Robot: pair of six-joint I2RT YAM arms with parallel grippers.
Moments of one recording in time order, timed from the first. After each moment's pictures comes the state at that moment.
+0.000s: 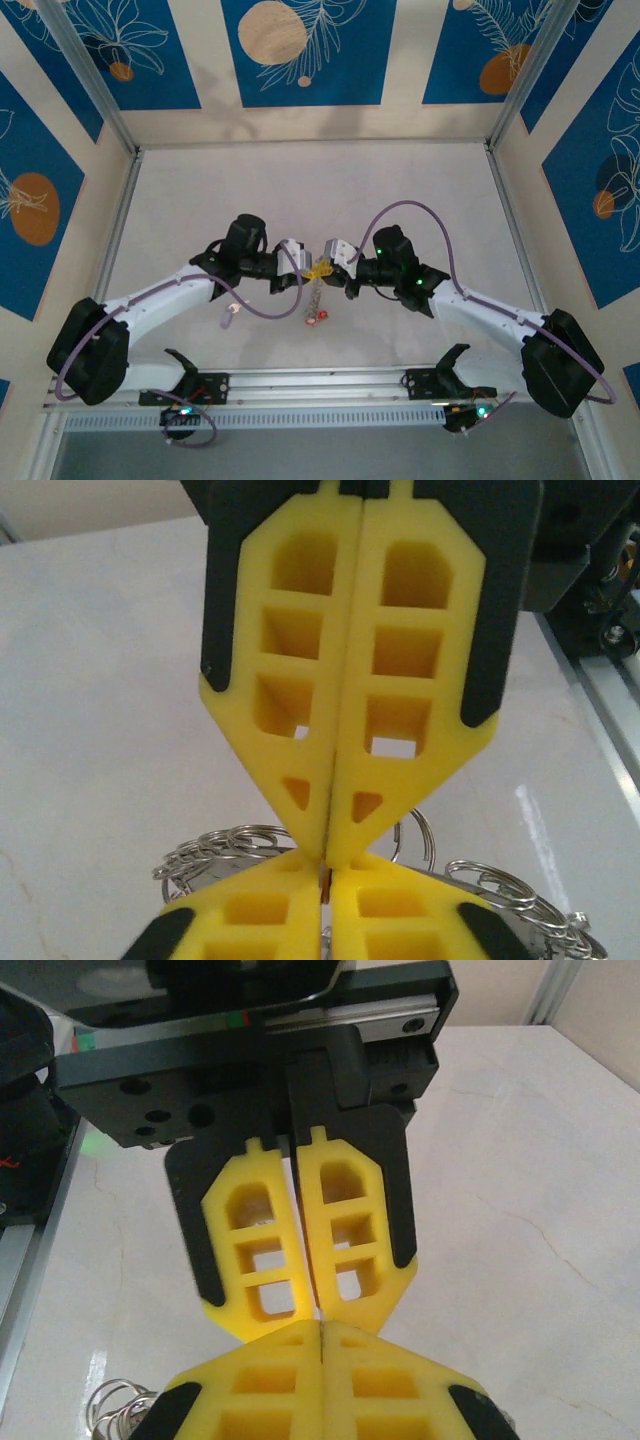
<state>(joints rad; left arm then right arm) -0.64 1.30 0.75 -0.07 0.74 0.63 0.72 1.16 0.60 0.14 -0.56 -0.34</state>
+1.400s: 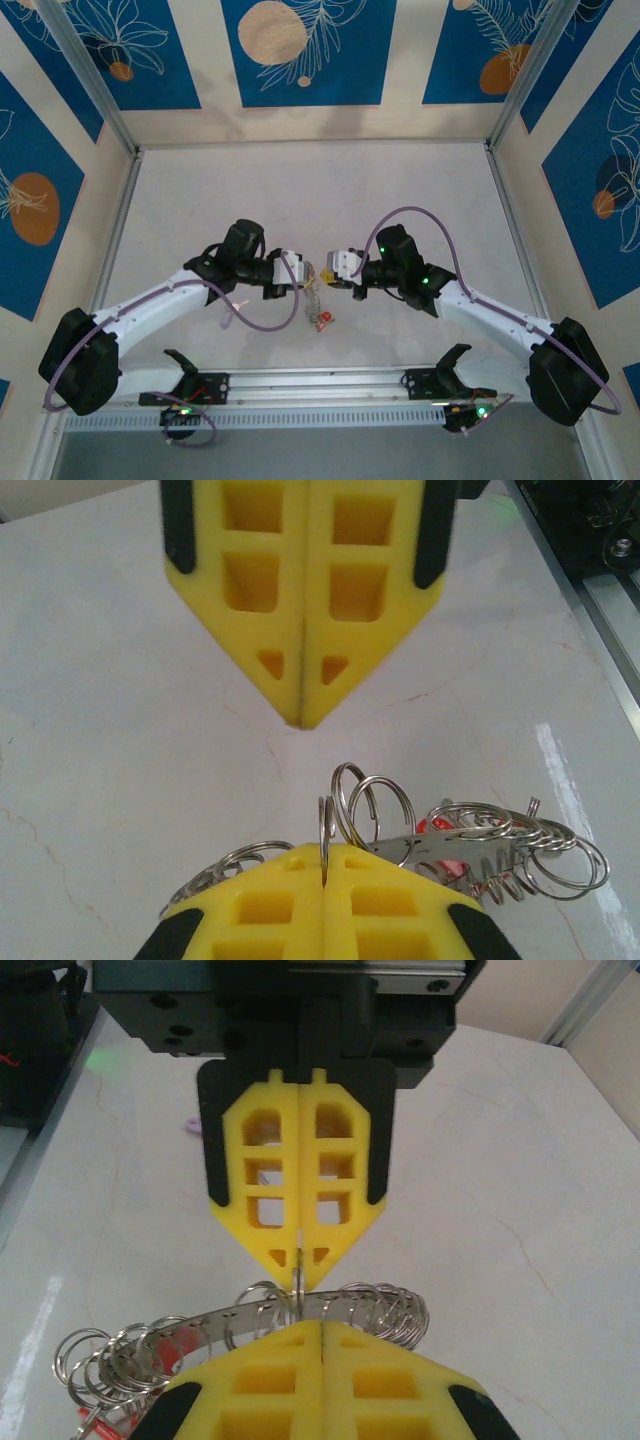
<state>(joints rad) -0.66 1.23 0.74 -0.21 0.65 0.78 0.68 1.11 0.62 -0.02 -0.59 -0.62</state>
